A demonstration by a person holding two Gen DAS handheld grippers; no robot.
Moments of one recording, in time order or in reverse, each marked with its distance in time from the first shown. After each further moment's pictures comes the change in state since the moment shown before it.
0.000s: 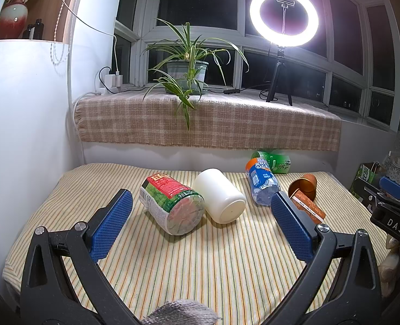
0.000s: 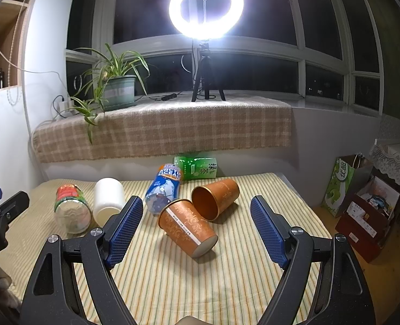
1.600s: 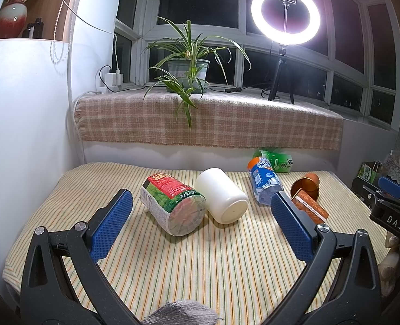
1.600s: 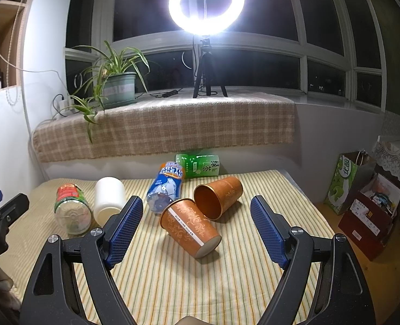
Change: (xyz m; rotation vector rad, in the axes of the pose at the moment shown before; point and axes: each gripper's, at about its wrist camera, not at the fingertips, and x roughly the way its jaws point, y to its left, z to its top) left arm 0.000 0.000 0.000 0.002 0.003 0.000; right arm 0.010 0.002 -0.002 0.009 0.017 0.006
